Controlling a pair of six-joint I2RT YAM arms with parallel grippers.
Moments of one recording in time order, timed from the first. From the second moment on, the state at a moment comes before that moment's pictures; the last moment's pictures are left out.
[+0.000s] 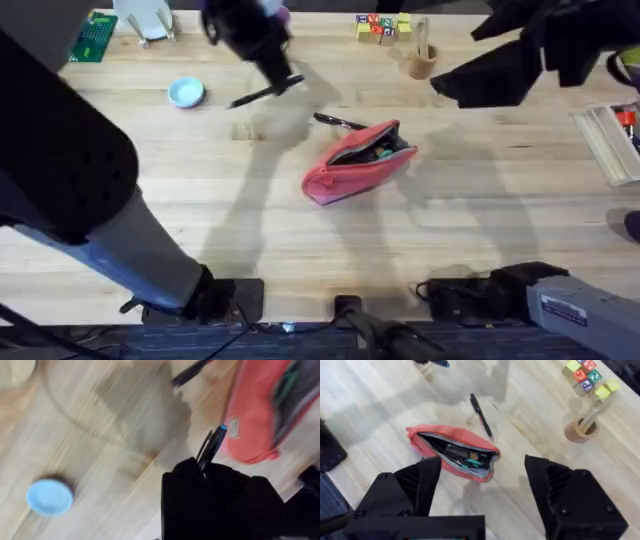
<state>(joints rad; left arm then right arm) -0.23 1.86 1.84 -1.47 0.25 0.60 0.14 1.21 1.48 -1.19 -0.45 -0.53</state>
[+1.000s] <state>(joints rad) -0.66 1.86 1.91 -1.26 0.44 0.25 0.04 1.18 1.48 -1.20 -0.45 -0.53</state>
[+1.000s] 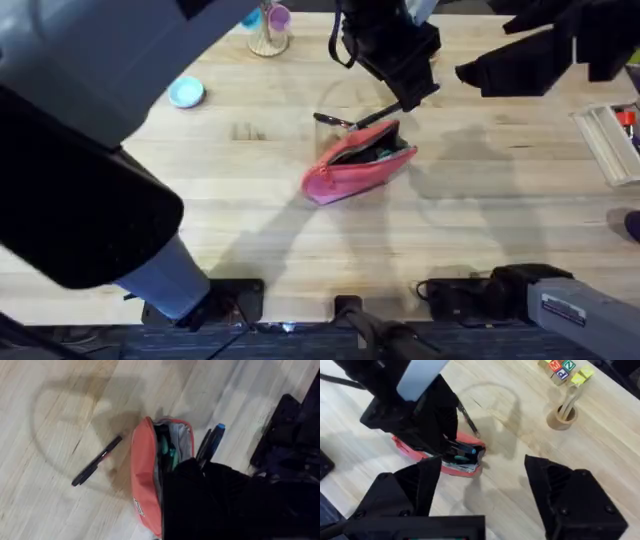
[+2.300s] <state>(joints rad) -0.70 2.11 1.83 -1.28 0.39 0.22 0.04 1.07 1.48 -1.20 -0.46 -0.53</state>
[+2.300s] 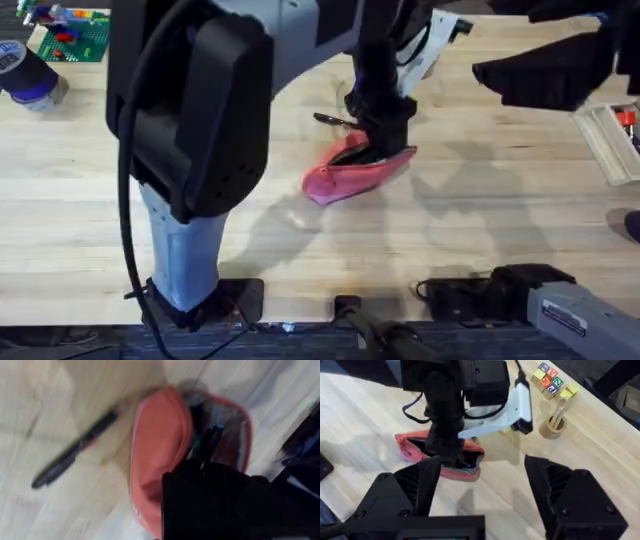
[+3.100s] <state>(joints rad) -0.70 2.12 1.83 -1.35 0.27 0.23 0.04 1.07 1.48 -1.20 -0.46 -0.53</state>
